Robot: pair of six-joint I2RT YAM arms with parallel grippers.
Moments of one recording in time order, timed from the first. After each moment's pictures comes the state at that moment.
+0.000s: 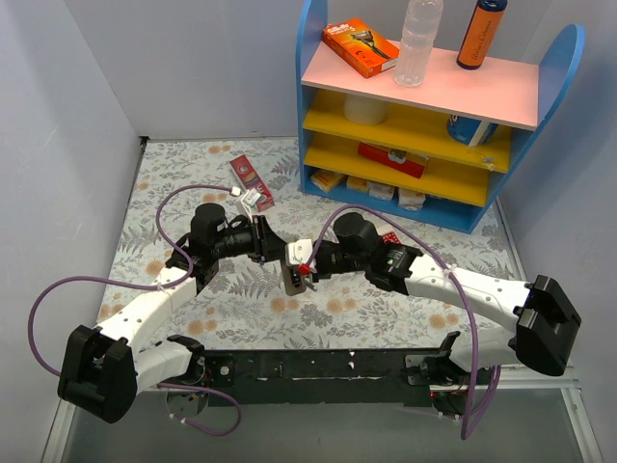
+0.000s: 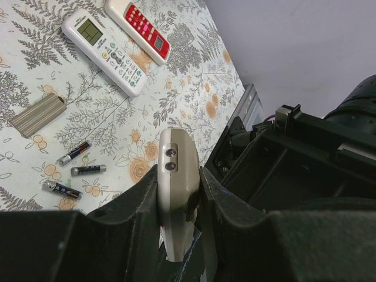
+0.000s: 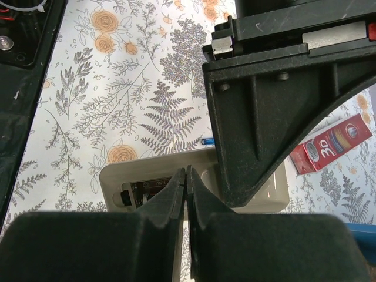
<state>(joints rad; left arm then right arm) -0.40 1.09 0.63 0.12 0.78 -0.66 1.01 1.32 0.92 -0.02 -0.47 -0.63</state>
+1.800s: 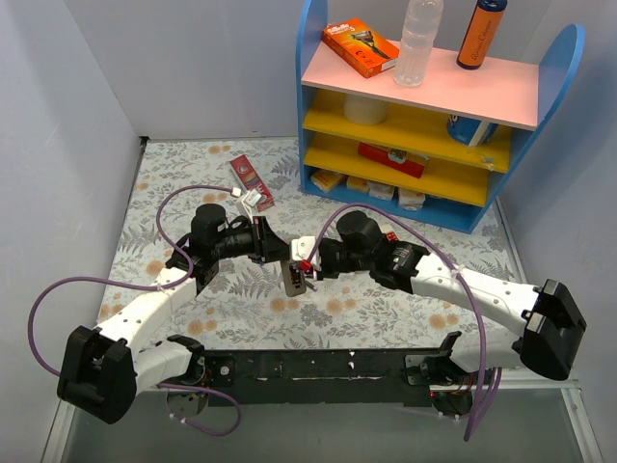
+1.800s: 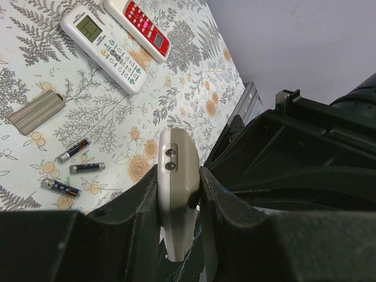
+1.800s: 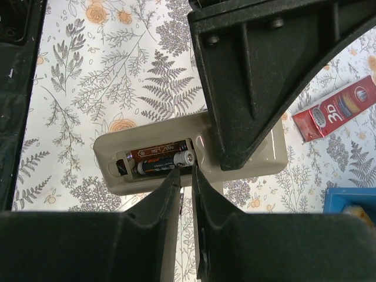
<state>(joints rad) -0.40 1.09 0.63 0.10 0.77 -0.65 0.99 1.28 0.93 -0.15 -0.41 -0.61</state>
